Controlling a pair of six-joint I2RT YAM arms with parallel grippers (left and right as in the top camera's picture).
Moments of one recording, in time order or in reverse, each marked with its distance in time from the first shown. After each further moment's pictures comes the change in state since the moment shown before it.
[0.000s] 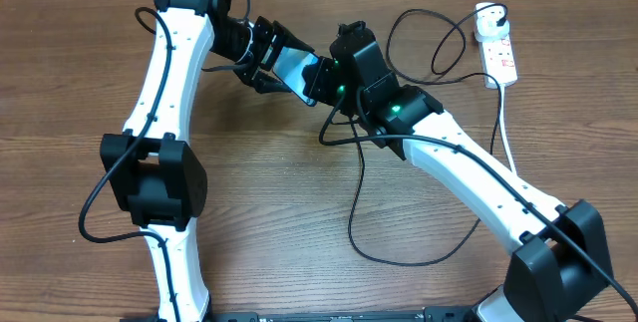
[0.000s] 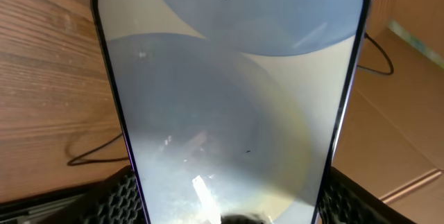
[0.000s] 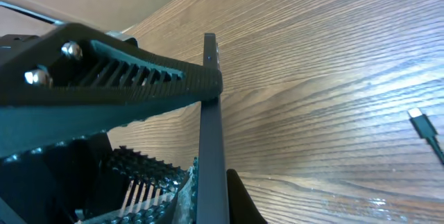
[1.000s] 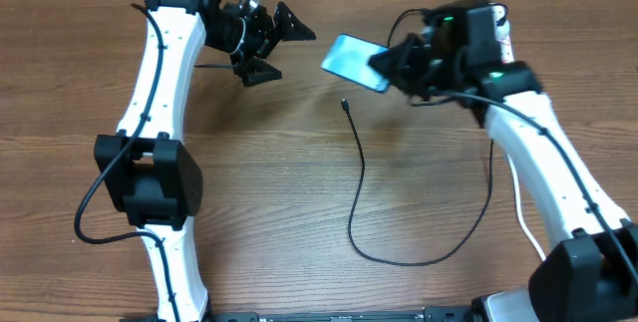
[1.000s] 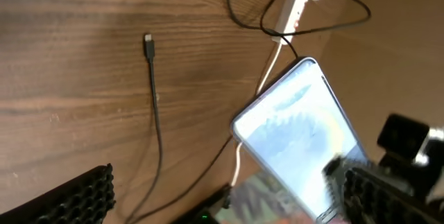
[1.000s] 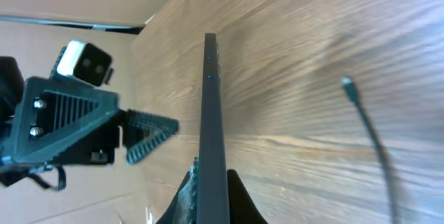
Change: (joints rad) left arm 0.035 0.000 0.011 0.083 0.039 0.431; right arm -0.422 -0.082 0.000 -0.220 -0.550 -0.102
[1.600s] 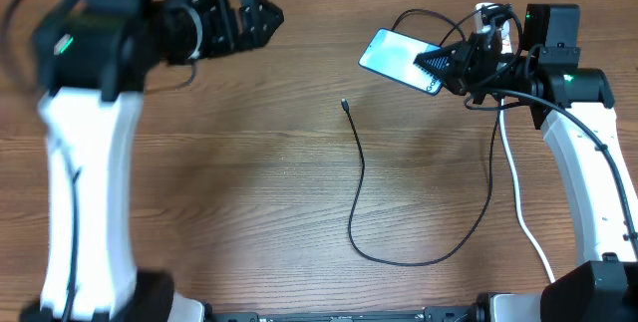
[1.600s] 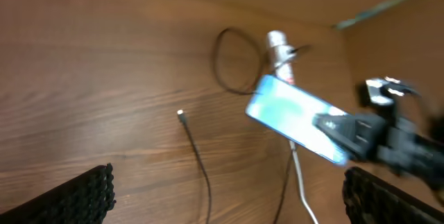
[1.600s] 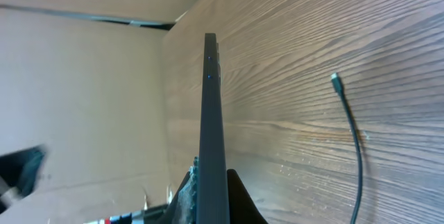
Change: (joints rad) left arm -0.027 -0.555 0.023 -0.029 -0.396 0.141; right arm -0.209 -0.084 0.000 -0.132 -0.249 -0.177
